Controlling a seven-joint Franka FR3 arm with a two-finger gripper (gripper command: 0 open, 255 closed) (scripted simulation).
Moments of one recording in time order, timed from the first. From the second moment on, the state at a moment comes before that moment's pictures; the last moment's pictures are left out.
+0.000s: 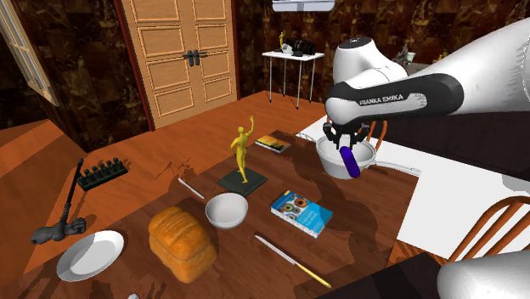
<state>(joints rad) -0.39 -0.42 0.45 -2.33 -0.14 2.15 0.72</state>
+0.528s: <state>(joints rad) -0.44 -0.46 0.28 -2.40 -0.15 2.21 0.52</state>
